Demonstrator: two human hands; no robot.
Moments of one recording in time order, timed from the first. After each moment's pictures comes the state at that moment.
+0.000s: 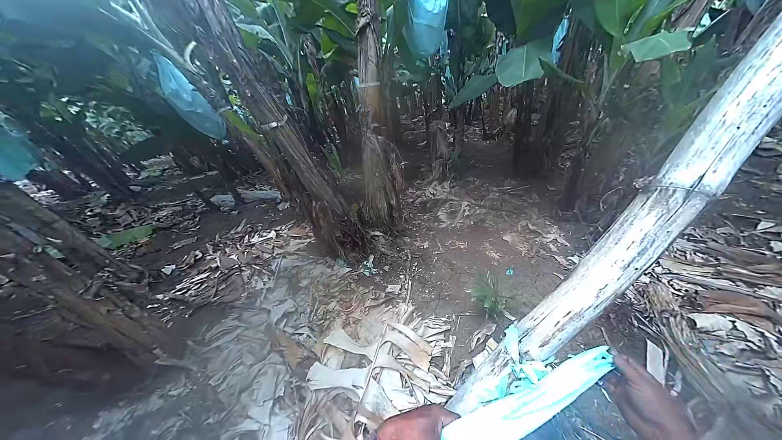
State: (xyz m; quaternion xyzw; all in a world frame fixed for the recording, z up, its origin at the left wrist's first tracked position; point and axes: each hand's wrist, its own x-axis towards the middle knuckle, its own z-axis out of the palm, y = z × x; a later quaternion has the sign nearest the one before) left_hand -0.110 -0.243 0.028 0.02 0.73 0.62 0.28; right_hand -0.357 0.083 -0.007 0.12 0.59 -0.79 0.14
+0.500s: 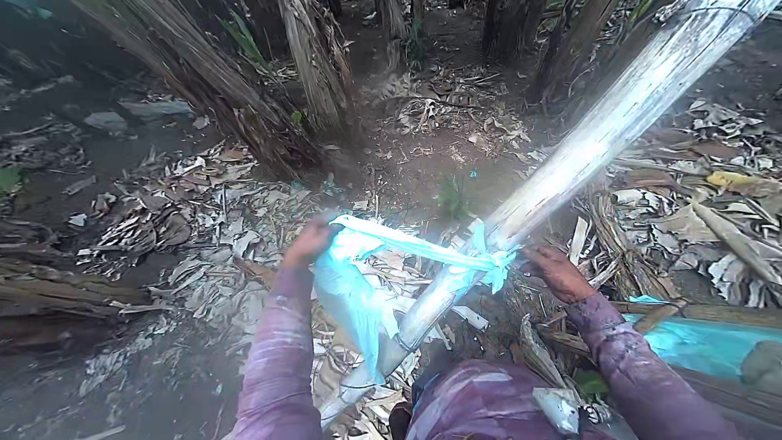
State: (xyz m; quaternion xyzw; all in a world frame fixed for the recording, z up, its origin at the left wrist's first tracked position) left_hand -0.169 -0.424 0.064 -0.22 0.84 0.50 0.01; right_hand -0.340 0.064 -0.022 -0.02 0.73 -0.62 0.29
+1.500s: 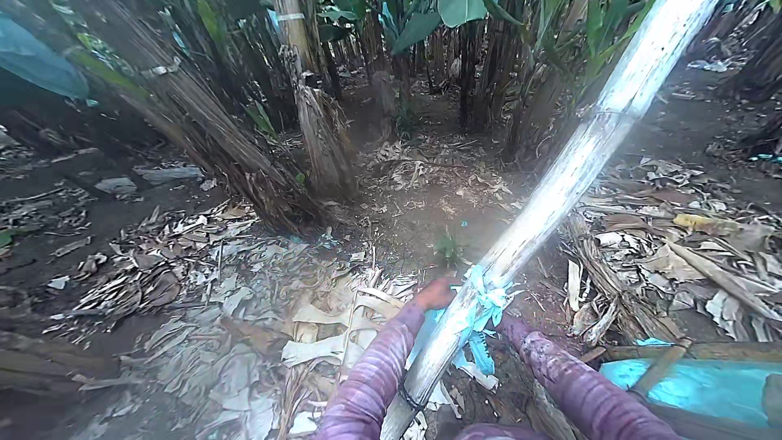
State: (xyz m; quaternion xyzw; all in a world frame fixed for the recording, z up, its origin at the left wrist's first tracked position) left_hand -0.286 -0.236 -0.009 0.07 0.88 0.44 0.18; right_hand -0.302 -0.029 -0.051 -0.24 0.85 -0.35 0.31
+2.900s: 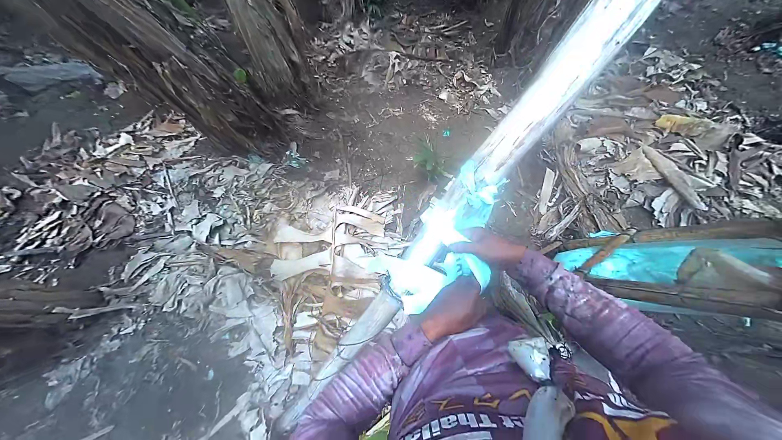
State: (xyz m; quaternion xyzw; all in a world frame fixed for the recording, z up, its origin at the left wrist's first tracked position) left_hand -0.100 -0.116 -0.003 0.13 0.89 0.39 0.21; right_hand -0.234 -0.007 0.006 -0.14 0.68 -0.53 0.49
